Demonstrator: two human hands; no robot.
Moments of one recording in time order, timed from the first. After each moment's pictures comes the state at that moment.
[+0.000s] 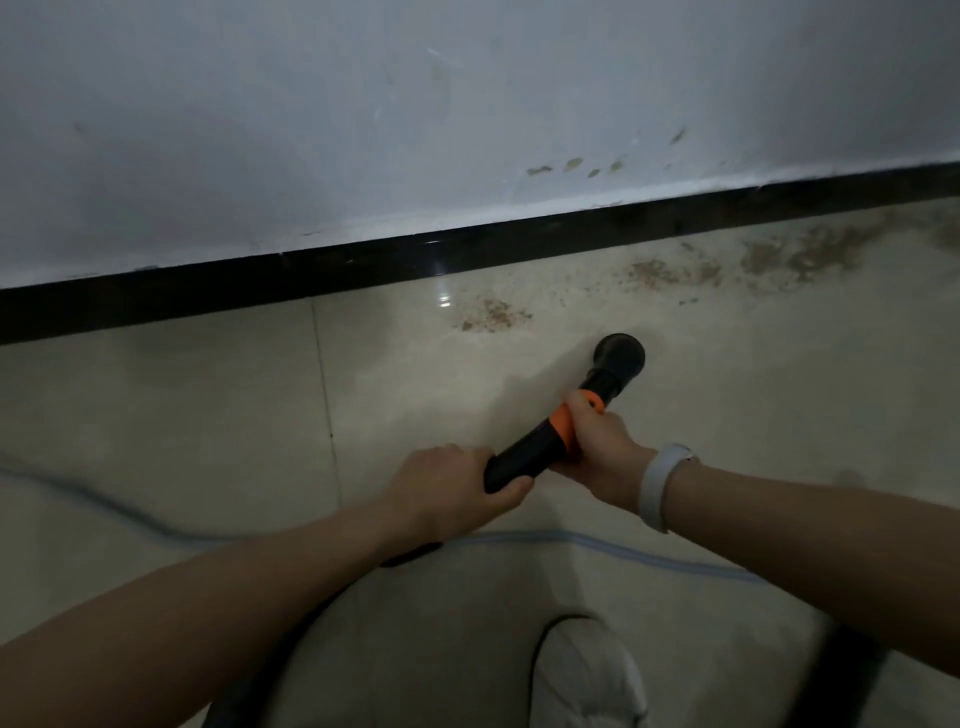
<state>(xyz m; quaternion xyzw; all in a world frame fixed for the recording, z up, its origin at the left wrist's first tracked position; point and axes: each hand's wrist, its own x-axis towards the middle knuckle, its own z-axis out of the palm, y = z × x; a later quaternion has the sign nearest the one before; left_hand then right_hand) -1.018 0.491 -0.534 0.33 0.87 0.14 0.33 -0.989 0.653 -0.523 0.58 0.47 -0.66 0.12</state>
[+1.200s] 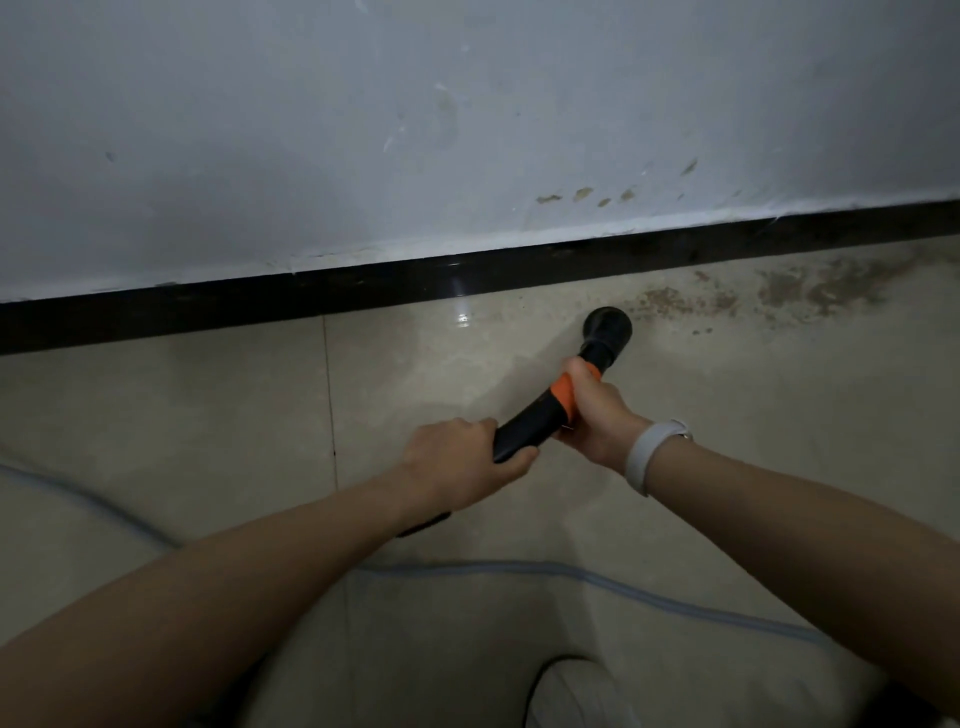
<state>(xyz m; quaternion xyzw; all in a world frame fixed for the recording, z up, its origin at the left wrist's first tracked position) -1.049 0.522 -0.530 0.27 0.91 0.10 0.29 -1.042 0.679 -0.537 0.54 0.50 -0.67 0.11</state>
